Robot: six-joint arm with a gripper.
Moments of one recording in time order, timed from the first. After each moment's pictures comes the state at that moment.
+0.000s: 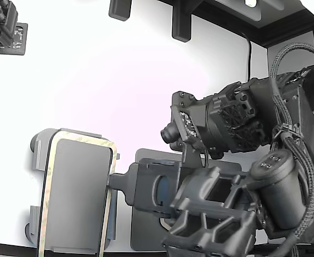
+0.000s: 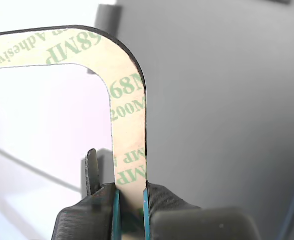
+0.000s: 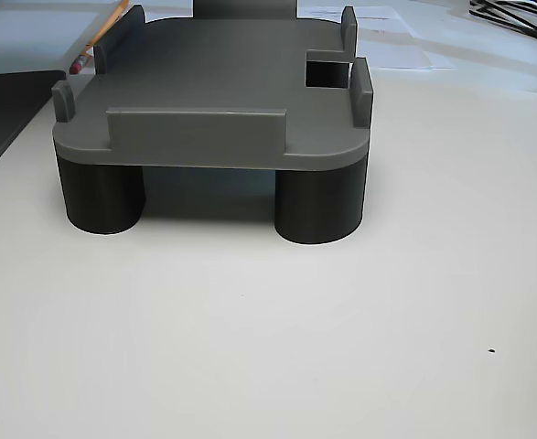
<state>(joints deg) 39.7 83.8 67.5 94.3 24.0 130.0</state>
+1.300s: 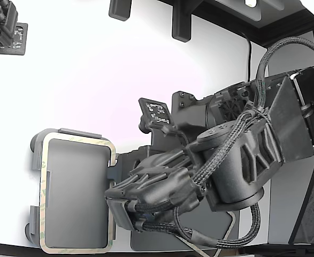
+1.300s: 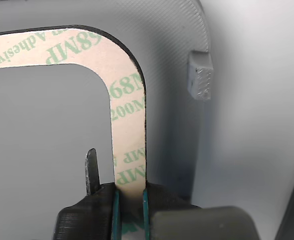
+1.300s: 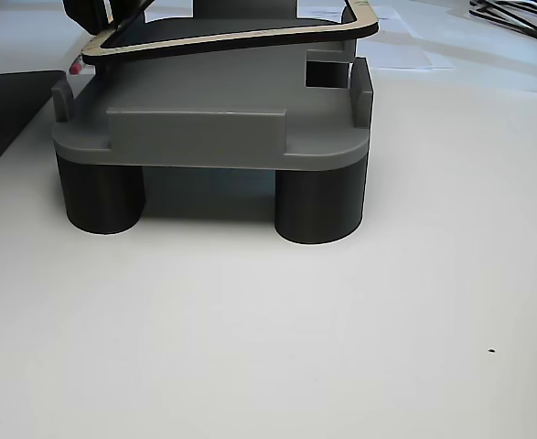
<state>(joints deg) 29.1 80.6 75.8 94.3 5.0 120.6</state>
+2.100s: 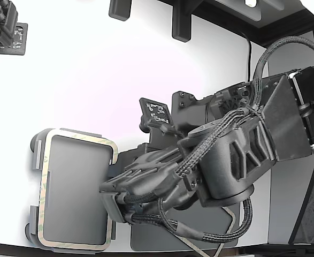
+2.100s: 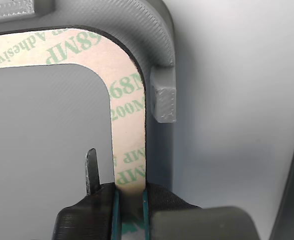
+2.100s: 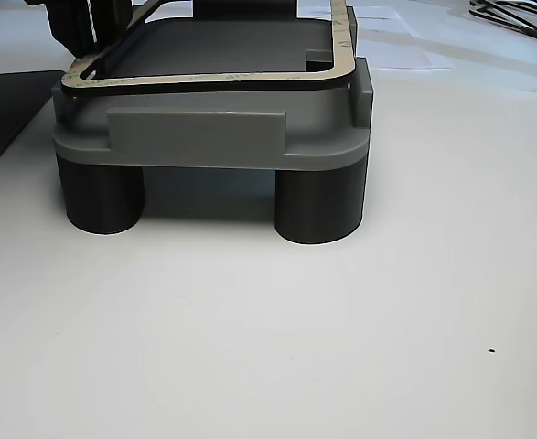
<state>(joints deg) 27.8 80.2 78.3 93.4 2.8 122.2</state>
